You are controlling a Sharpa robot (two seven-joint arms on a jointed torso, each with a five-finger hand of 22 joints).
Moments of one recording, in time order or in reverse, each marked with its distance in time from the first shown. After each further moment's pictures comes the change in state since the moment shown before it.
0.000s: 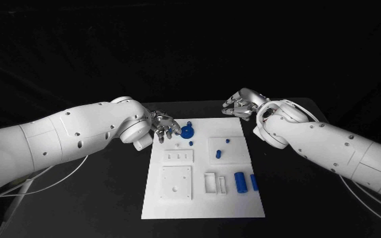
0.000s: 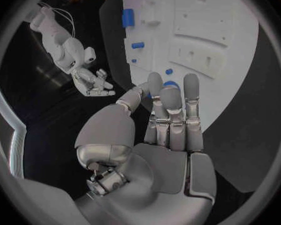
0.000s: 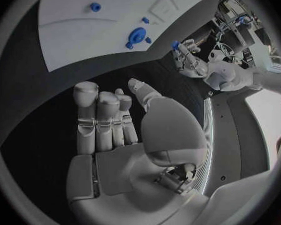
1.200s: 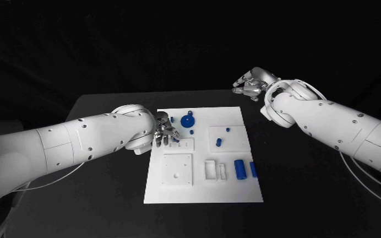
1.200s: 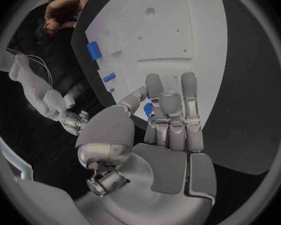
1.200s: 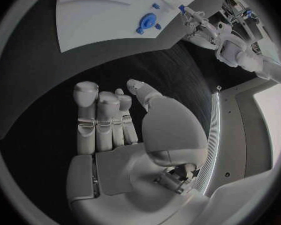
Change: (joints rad) left arm -0.104 0.024 -0.028 0.007 -0.318 0.018 -0.023; left_hand -0.046 0.031 -0.002 0.116 -0.167 0.000 0.000 0.002 0.202 0.002 -0.003 0.078 0.022 0.015 -0.001 0.052 0.030 0.016 0.098 0.019 -0.222 0.245; right arm 0.031 0.004 0.014 -0.066 0.039 -0.007 -0.034; right_hand -0.012 -0.012 0.048 -0.015 0.081 0.000 0.000 0.000 0.000 -0.004 -0.004 0.000 -0.002 0.000 0.000 -0.004 0.000 0.000 0.000 0.000 -0.007 0.000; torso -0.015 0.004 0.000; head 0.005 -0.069
